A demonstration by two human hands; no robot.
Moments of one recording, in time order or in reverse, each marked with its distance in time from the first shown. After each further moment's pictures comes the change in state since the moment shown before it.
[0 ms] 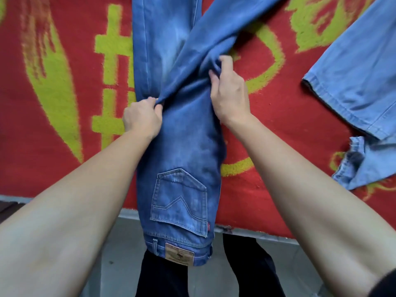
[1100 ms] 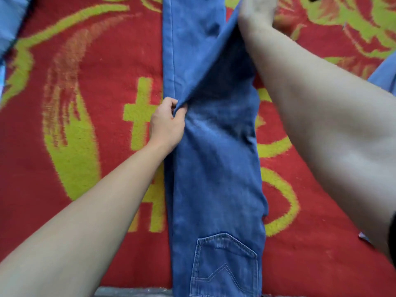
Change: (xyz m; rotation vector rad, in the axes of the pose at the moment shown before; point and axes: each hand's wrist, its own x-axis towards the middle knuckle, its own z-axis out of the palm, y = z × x) left_hand 0.115 -0.008 -0.060 -1.020 0.065 0.051; right_hand 0.268 -0.121 -0.034 0.124 0.202 0.248
